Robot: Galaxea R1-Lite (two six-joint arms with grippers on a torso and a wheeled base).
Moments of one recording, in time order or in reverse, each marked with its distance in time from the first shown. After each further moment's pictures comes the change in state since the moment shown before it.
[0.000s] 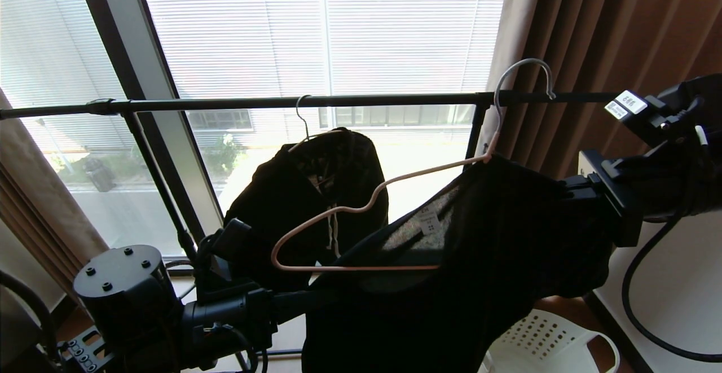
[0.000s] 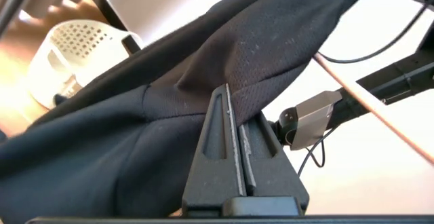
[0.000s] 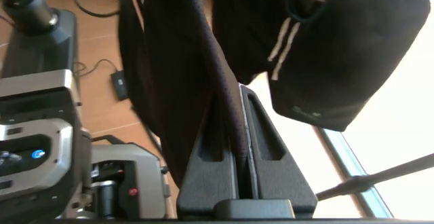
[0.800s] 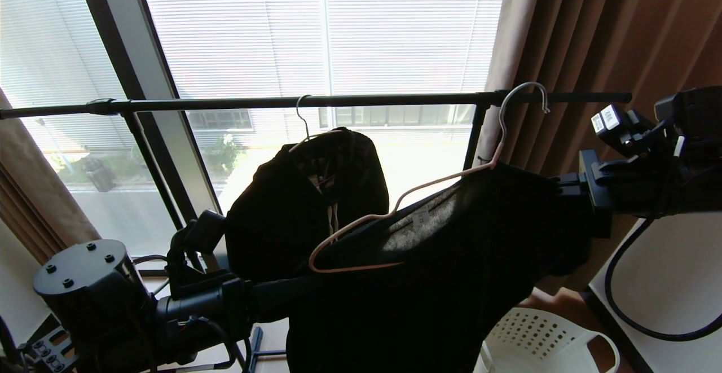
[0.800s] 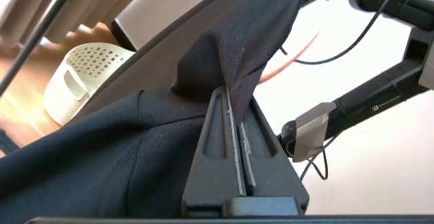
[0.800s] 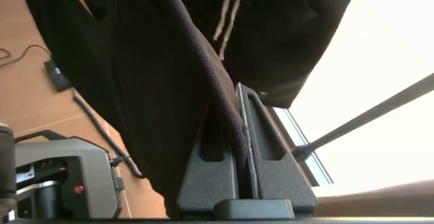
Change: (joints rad) left arm 0.060 -0.072 0.016 0.020 -0.002 0.002; right arm -0.061 0.050 0.063 -0.195 -0.126 -0.032
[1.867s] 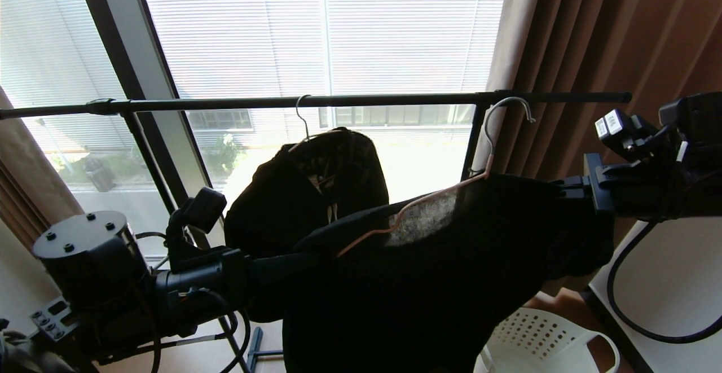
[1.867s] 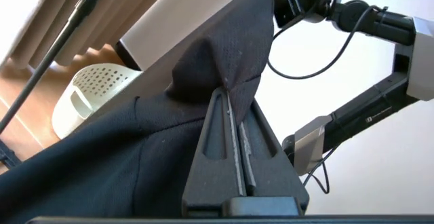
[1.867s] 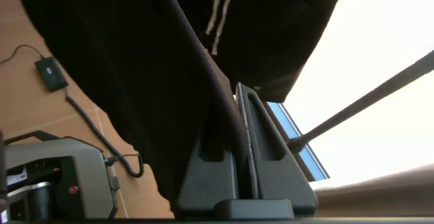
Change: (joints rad) left arm 0.024 -0.072 -0.136 0.223 0.001 0.000; right arm -0.011 -0.005 0.035 -0.033 0.001 -0.001
